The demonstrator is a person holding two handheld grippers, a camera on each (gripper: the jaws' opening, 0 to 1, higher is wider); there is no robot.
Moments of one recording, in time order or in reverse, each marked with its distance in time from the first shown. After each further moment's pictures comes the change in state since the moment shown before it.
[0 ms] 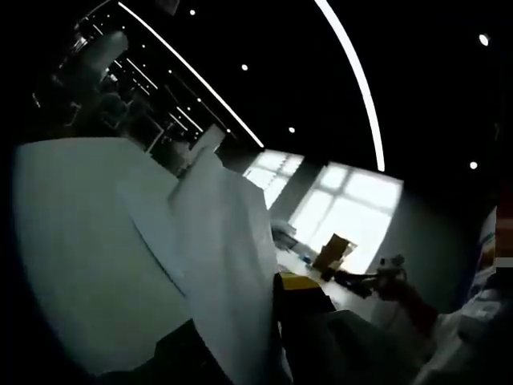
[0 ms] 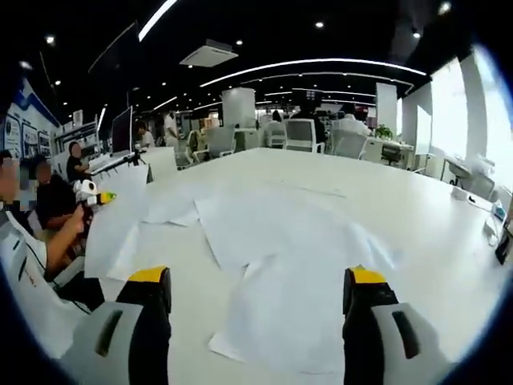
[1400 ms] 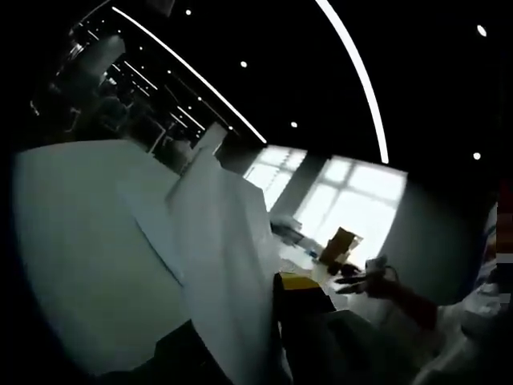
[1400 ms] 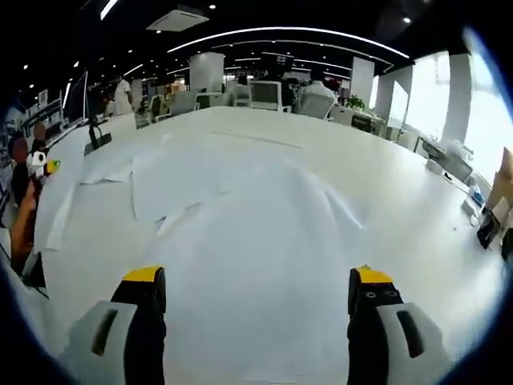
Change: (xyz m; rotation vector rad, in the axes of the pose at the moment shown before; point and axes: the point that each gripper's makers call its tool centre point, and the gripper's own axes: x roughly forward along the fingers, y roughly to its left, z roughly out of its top) left arm 0.002 0.002 -0.007 0.036 0.026 0.028; right arm 0.040 -0.084 -0.067 0.020 0.209 -0.187
